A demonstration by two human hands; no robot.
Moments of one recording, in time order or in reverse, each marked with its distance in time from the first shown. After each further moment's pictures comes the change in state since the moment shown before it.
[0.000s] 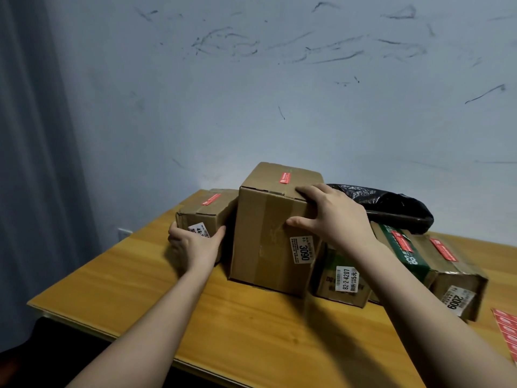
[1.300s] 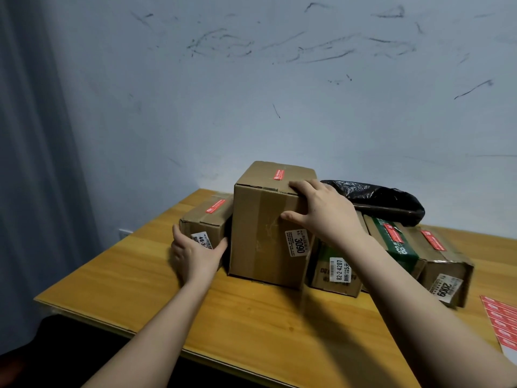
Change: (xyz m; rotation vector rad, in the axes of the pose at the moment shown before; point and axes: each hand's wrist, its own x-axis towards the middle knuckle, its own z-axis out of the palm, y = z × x) left_hand -0.029 -0.010 -0.018 0.168 -0.097 0.054; right_hand -0.005 -0.006 -0.003 -0.014 -0.013 -0.012
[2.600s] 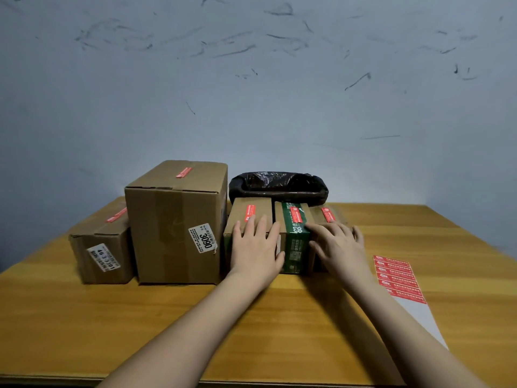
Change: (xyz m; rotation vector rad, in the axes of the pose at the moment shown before) left_hand -0.172 0.117 0.118 0.877 -0.461 1.082; right_hand -0.139 0.178 0.023 -0.126 0.031 0.320
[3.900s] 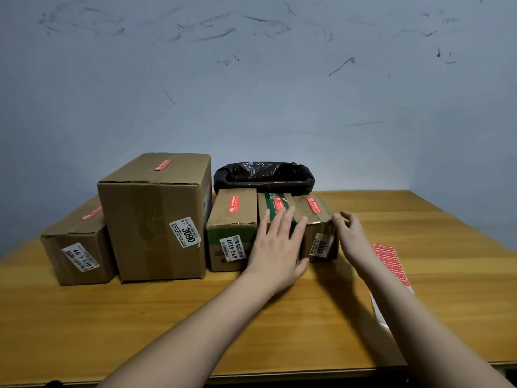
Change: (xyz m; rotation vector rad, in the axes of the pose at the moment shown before) left_hand 0.000 0.049 0.007 -0.053 0.145 0.264; right_hand 0.001 0.038 -0.002 0.903 0.008 0.576
